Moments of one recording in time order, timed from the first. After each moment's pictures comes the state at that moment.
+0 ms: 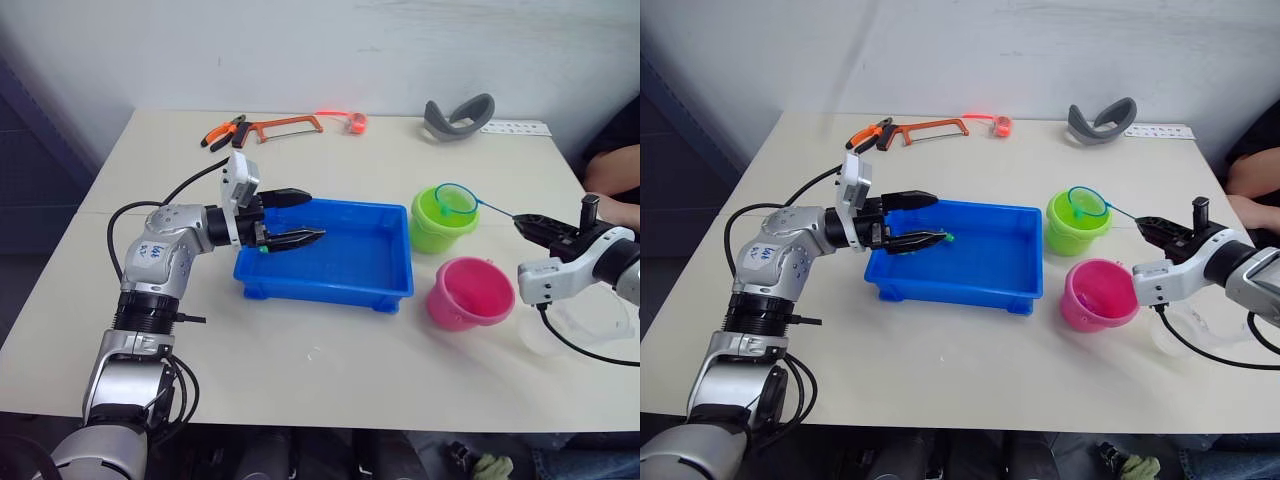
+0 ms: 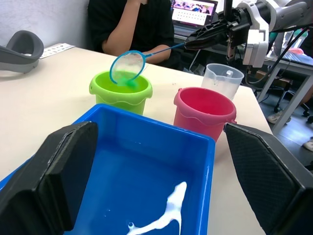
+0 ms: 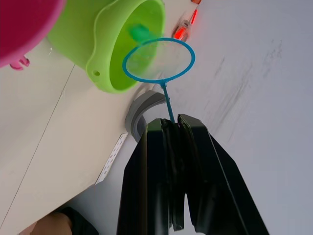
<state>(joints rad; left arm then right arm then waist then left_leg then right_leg) -0.79 0.47 0.00 0.29 -0.43 0.39 -1.11 -0.19 -1.27 -0.11 0.05 -0.68 -0.55 0.30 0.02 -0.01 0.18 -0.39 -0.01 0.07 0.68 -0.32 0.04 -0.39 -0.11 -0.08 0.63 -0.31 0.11</state>
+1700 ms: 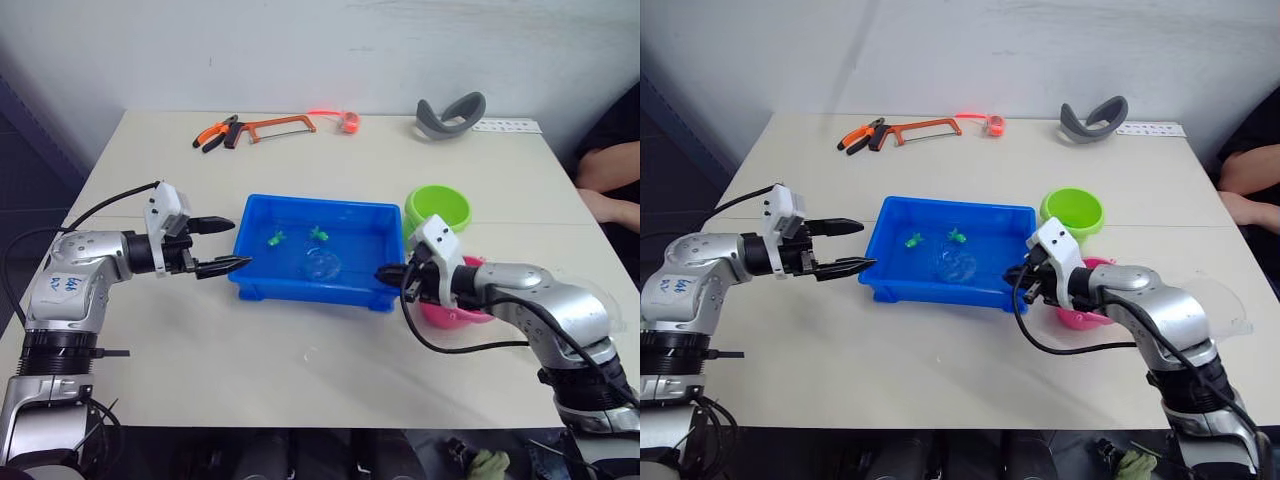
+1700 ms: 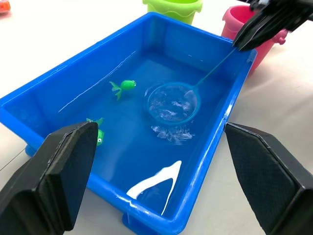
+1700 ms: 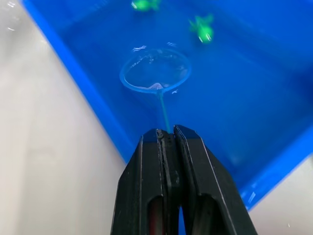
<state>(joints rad) -0.55 0.76 0.10 0.16 -0.40 0.42 -1.11 -0.49 -0.62 0.11 -0.25 0.48 0.96 0.66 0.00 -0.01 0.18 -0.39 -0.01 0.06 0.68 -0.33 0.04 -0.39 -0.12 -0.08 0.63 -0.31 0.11</state>
